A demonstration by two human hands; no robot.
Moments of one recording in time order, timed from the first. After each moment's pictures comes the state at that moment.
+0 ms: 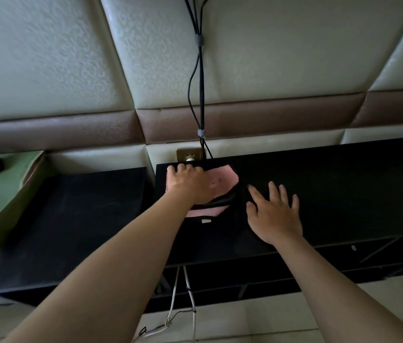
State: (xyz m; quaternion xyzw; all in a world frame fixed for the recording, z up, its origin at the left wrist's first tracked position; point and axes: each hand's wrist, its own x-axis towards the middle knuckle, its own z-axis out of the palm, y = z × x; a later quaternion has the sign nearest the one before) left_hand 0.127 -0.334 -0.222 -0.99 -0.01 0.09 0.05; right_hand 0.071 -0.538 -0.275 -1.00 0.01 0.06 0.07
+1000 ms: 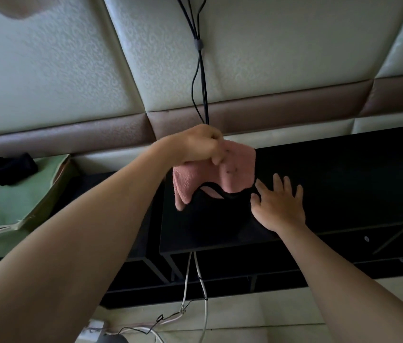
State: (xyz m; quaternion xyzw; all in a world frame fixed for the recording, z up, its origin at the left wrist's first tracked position) left_hand 0.097 -0.340 -0.099 -0.94 0.07 0.14 -0.32; right_hand 0.071 -0.542 -0.278 -1.00 -0.01 0.04 0.07
